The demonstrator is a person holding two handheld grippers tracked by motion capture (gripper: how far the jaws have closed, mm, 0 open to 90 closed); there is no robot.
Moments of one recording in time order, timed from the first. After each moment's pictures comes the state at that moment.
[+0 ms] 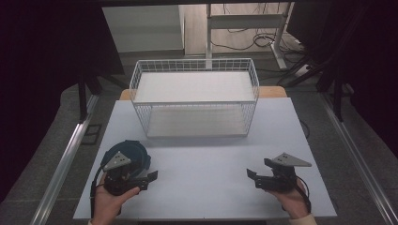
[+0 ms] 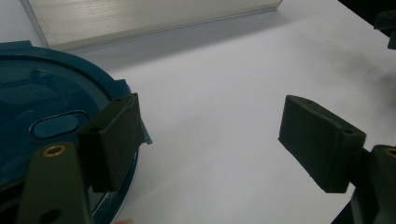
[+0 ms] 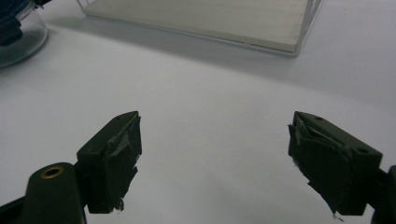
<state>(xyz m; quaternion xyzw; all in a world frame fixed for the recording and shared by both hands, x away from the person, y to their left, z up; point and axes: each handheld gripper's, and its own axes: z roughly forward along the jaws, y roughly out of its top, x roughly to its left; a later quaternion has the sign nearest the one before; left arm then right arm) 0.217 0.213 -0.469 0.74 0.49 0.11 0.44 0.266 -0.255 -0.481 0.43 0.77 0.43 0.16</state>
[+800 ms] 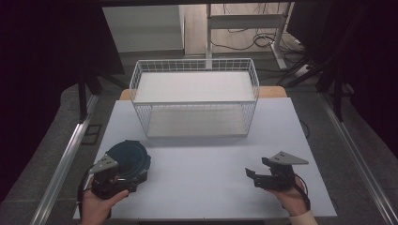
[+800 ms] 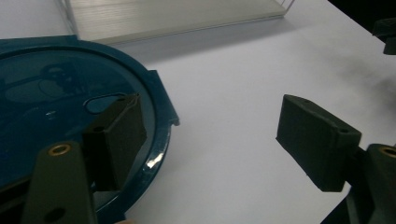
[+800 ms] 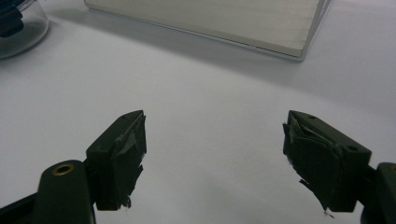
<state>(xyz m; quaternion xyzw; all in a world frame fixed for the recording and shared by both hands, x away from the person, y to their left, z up) 0.204 0.241 -0.466 0.73 0.51 0.12 0.45 0.270 -0.251 -0.479 0.42 0.79 0.43 0.17</state>
